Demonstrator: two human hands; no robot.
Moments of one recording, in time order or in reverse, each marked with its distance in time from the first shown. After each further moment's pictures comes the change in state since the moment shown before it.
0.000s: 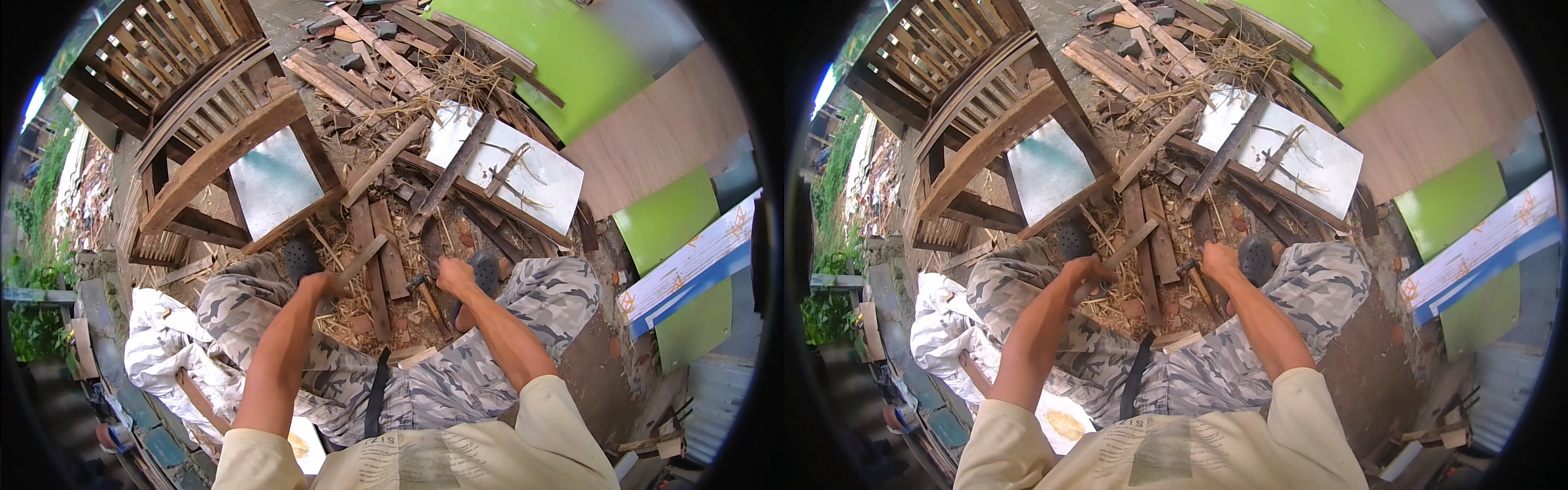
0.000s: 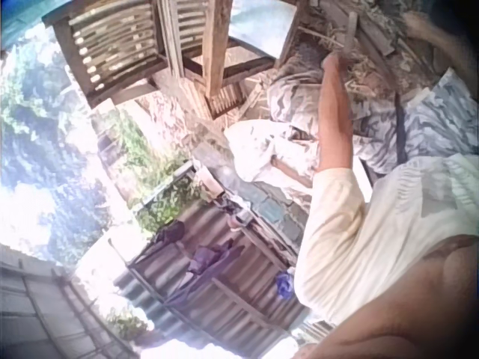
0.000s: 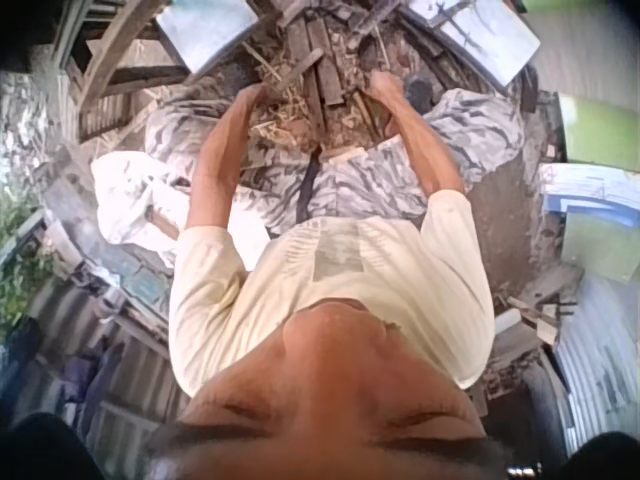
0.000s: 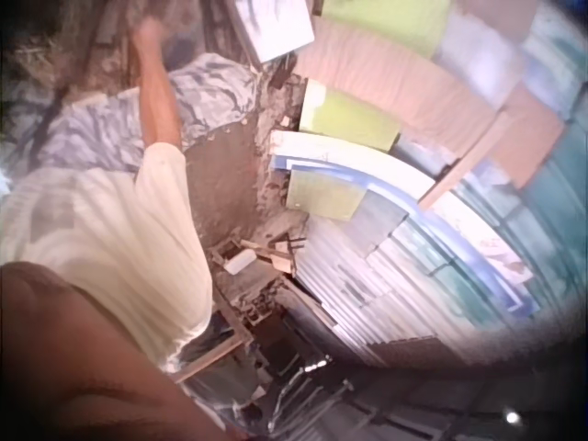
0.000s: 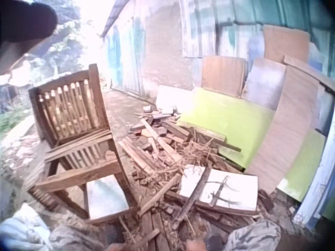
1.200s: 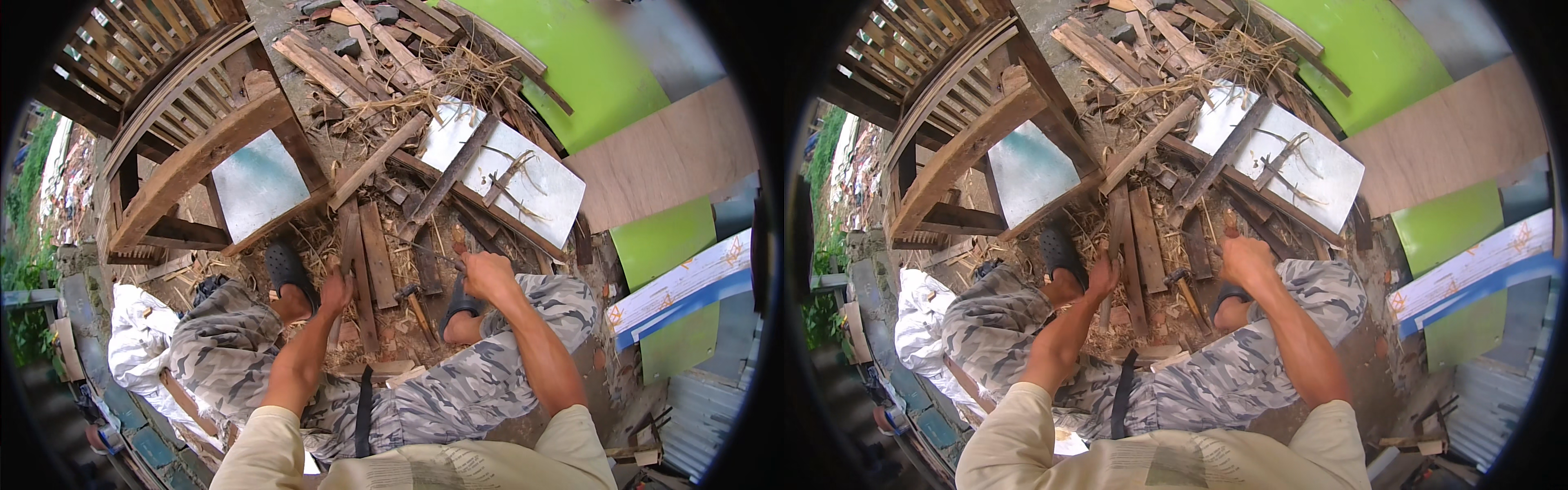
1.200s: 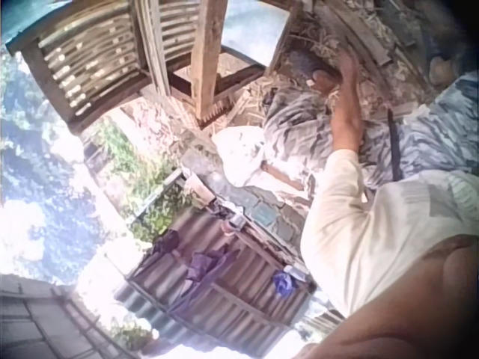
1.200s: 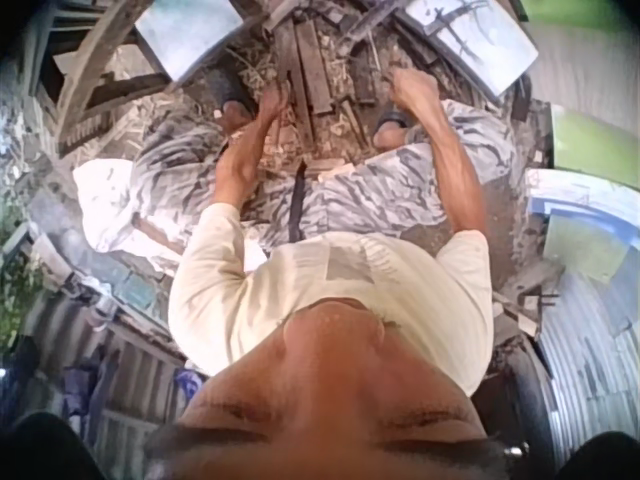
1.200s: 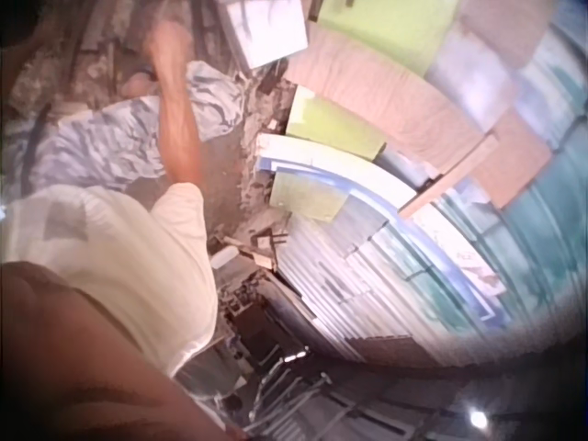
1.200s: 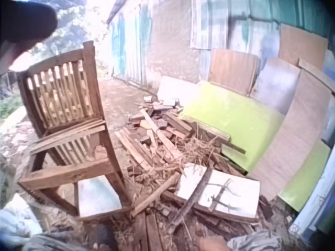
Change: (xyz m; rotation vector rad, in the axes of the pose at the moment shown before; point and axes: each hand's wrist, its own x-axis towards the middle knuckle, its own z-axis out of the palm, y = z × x) left_hand 0.111 0.042 0.073 -0.537 0.676 0.079; right_hand -0.026 0.010 -0.137 -0.271 -0.123 -0.052
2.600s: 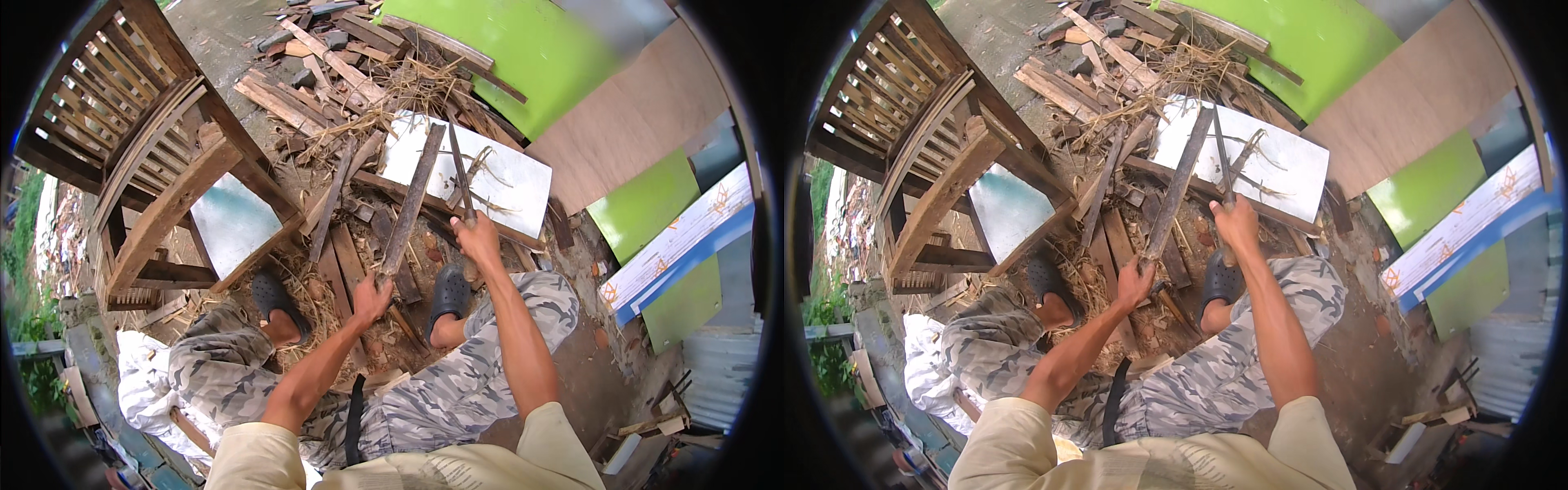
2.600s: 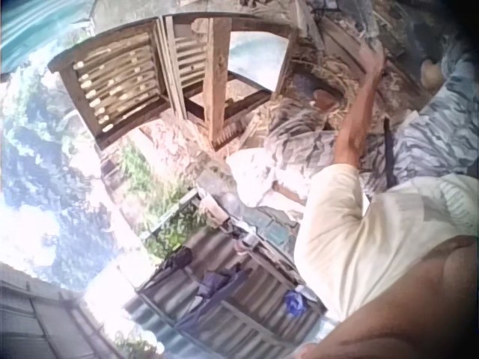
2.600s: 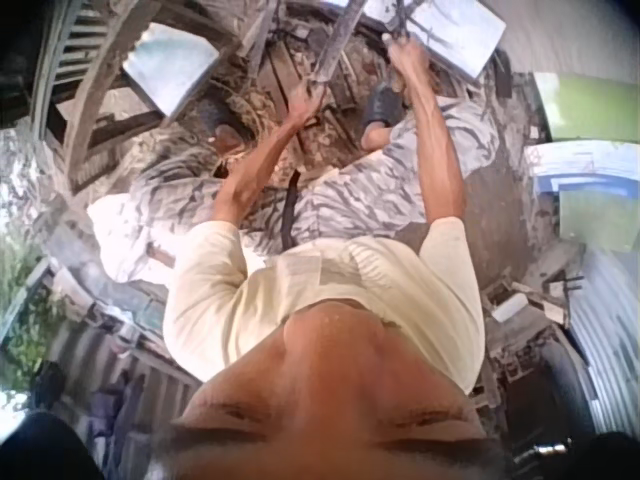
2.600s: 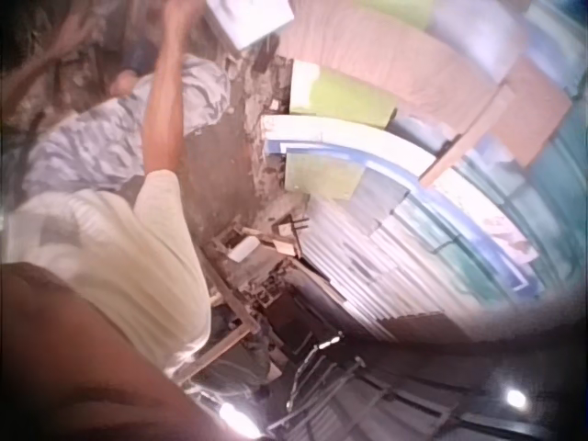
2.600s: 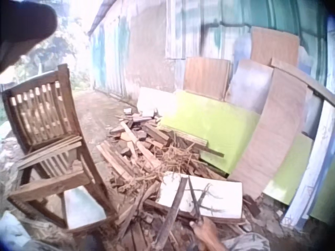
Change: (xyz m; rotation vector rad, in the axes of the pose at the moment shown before) left_hand -0.038 0.150 0.025 -0.301 0.173 0.357; right_hand 0.036 0.067 0.011 0.963 0.657 0.424
